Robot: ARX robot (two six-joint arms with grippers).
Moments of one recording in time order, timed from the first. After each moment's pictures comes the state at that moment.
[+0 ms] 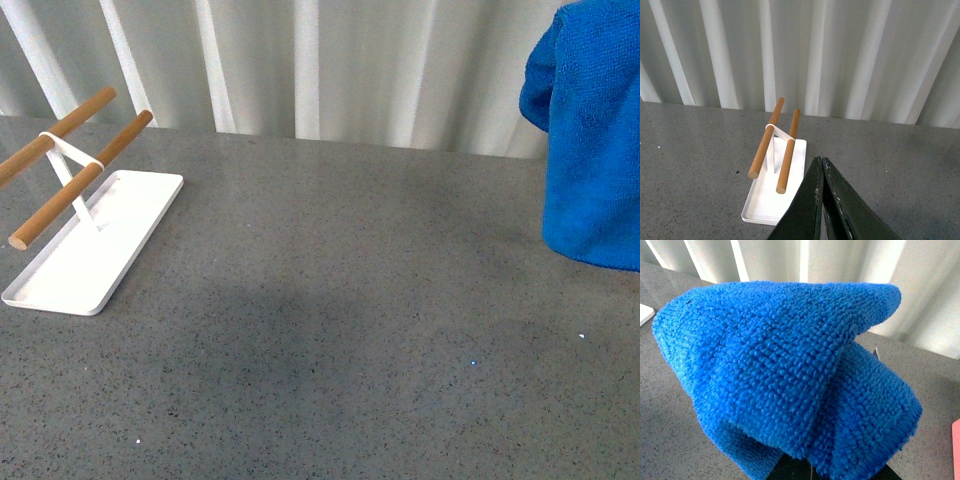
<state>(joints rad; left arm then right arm) 0.00 0.53 0.02 0.52 0.00 -0.01 -0.02 1.47 0.71 0.33 -0.28 -0.16</state>
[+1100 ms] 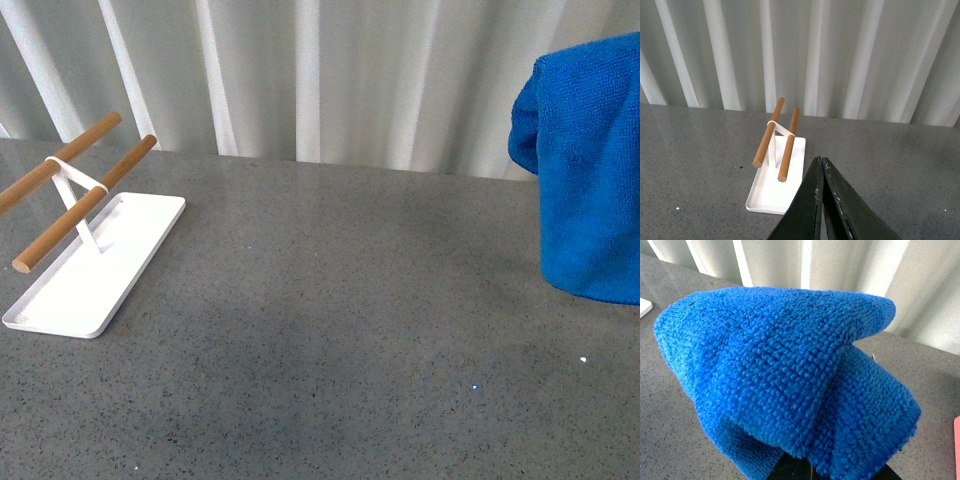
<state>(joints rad) 0.00 0.00 0.02 0.01 0.00 -0.01 0.01 1.47 0.70 0.32 -0.25 -0.16</state>
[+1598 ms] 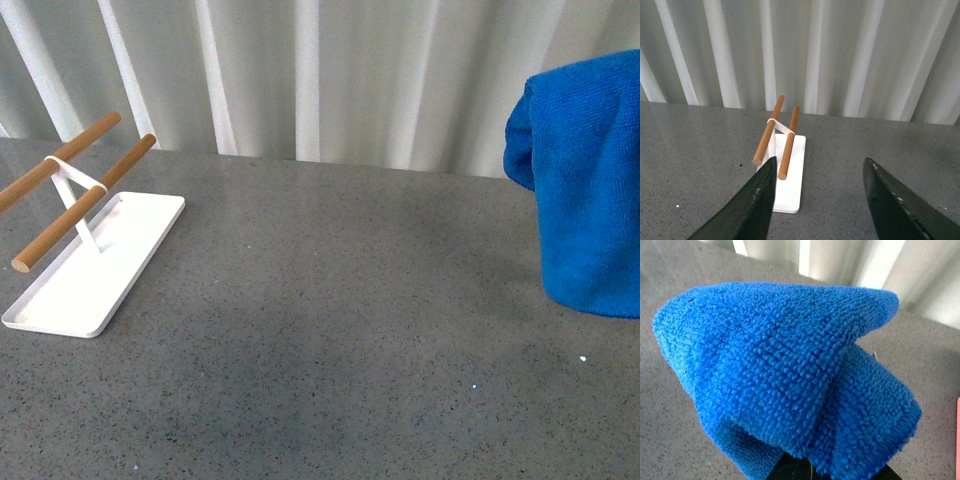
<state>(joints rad) 0.00 0.00 0.02 0.00 0.00 -0.01 0.02 1.54 0.77 0.19 -0.18 -0.20</state>
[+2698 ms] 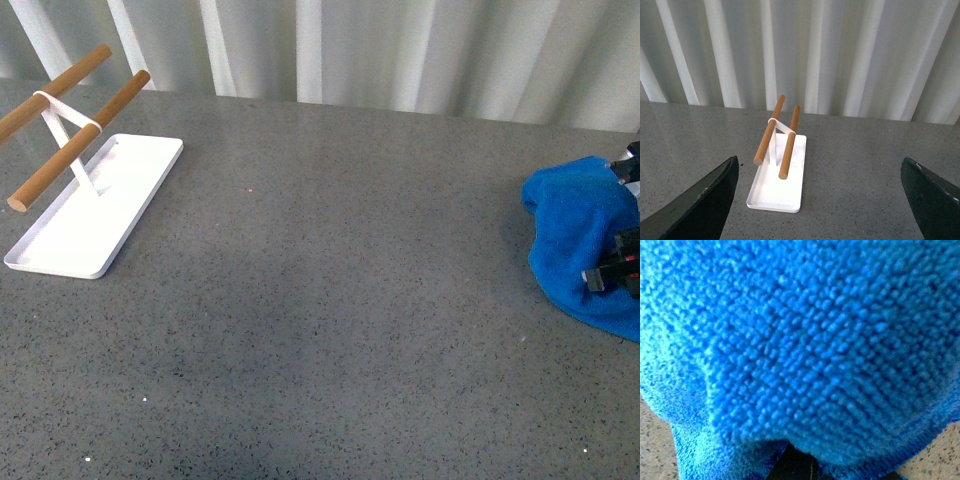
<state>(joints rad) 0.00 0.00 0.02 0.00 0.00 -0.01 -0.14 2.14 0.88 0.33 -0.16 -0.37</state>
